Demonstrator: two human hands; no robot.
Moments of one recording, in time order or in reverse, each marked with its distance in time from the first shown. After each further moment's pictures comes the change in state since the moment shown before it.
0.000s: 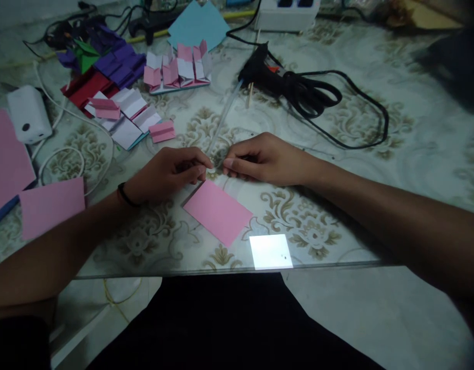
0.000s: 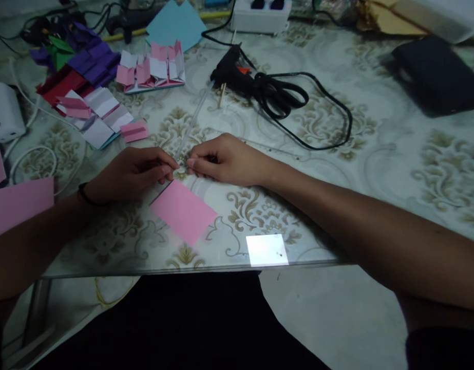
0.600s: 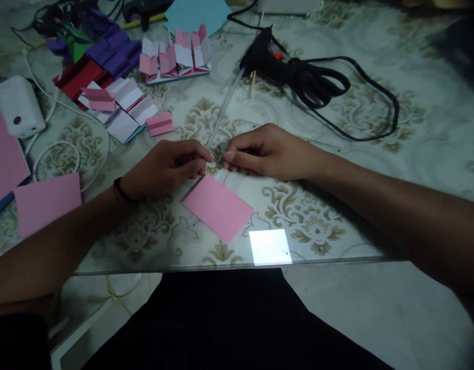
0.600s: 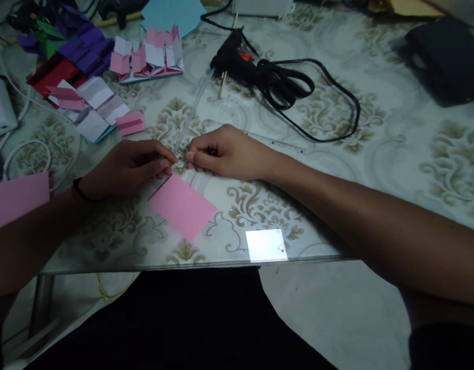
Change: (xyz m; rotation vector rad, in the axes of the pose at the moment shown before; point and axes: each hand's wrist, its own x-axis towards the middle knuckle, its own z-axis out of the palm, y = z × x) left_hand 0.000 0.000 0.002 0.023 0.021 -0.010; right_hand -0.001 -0.002 0.000 -0.007 -0.016 0.065
